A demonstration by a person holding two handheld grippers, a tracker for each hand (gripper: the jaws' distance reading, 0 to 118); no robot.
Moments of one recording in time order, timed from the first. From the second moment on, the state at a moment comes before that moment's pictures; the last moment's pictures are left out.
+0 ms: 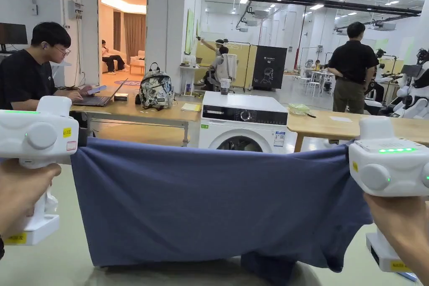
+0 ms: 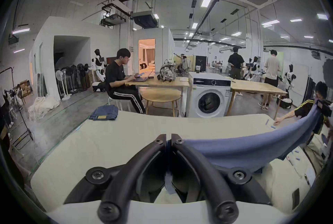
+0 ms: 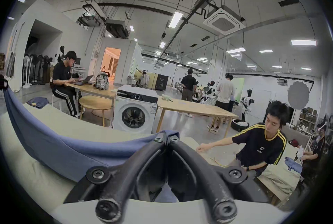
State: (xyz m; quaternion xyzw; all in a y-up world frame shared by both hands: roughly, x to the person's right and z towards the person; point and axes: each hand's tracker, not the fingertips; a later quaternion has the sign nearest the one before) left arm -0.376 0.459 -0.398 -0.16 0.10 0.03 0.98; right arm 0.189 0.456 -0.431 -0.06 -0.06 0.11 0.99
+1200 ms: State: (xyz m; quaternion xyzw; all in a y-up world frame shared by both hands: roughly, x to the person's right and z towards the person) left arm -0.325 0.250 -0.132 -0.37 0.05 0.03 0.93; right arm 0.234 0.238 -0.162 -0.32 0.00 0.09 0.94
